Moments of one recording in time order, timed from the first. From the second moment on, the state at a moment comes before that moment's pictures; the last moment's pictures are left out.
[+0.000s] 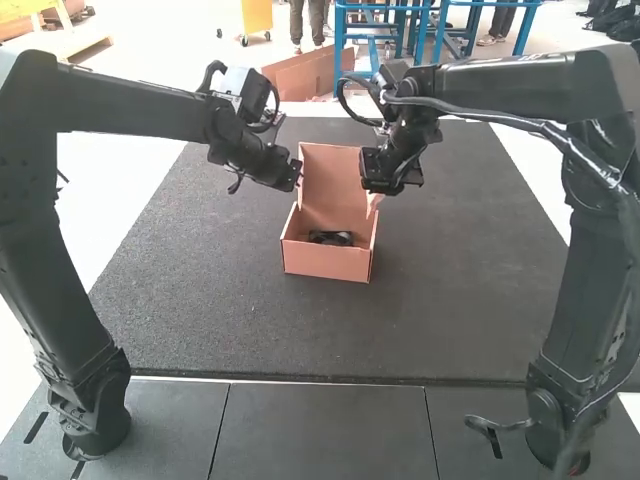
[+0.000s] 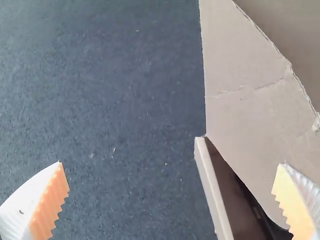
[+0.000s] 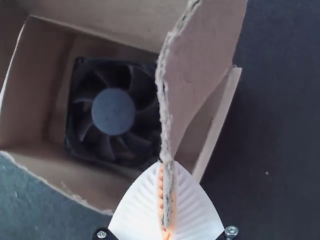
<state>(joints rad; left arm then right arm) -0.39 1.63 1.21 -0.36 -0.08 0.03 0.56 1.80 1.49 -0.85 -0.06 0.32</state>
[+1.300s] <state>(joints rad) -0.39 1.41 1.00 -0.37 -0.08 0.02 0.63 1.80 1.41 -0.95 -0.06 0.27</state>
